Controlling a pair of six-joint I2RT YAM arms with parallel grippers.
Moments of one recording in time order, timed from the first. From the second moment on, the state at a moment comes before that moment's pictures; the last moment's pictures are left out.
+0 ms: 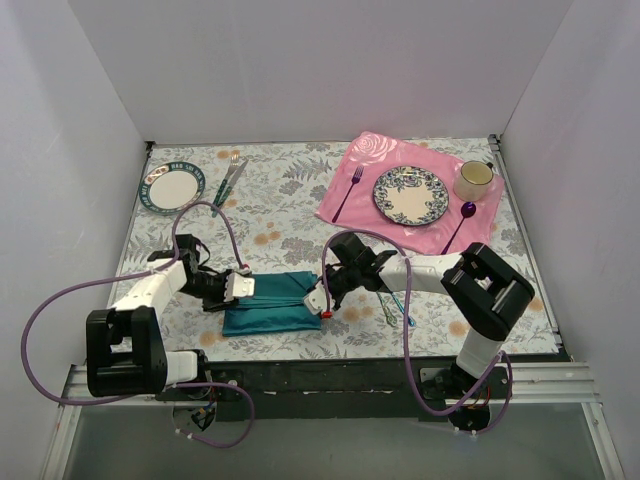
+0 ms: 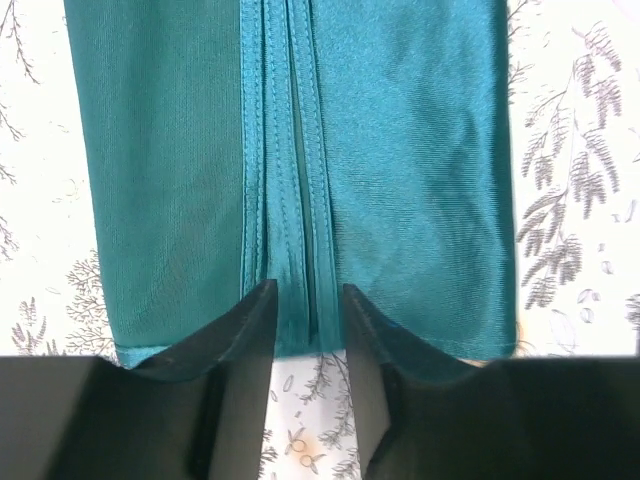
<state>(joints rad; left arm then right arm) 0.04 1.28 0.65 -0.88 0.67 1.67 0.88 1.72 0.87 -0.02 -0.67 -1.42</state>
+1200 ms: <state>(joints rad) -0.10 1.53 0.79 -0.62 0.64 1.06 0.86 1.78 0.91 -0.08 -0.64 -1.47</state>
